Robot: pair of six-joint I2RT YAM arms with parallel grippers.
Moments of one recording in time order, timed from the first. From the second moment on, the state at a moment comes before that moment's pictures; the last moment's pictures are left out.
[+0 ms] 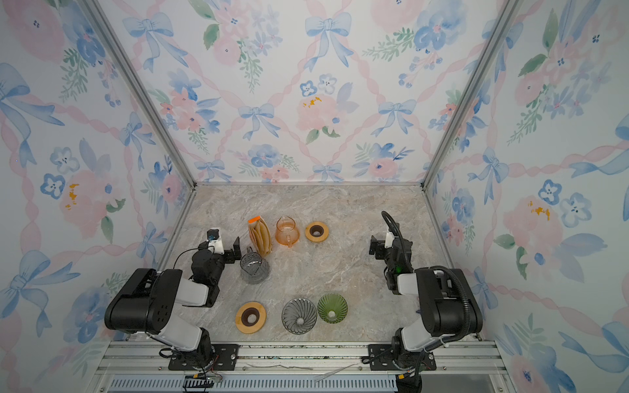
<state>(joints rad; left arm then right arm) -0.04 1.57 0.23 1.13 -0.07 0.04 0.02 1.55 0.38 0.80 0.01 0.01</state>
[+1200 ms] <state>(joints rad) -0.08 1.44 0.23 1.06 -0.16 0.04 0.02 1.37 0.40 0.66 0.04 0.02</state>
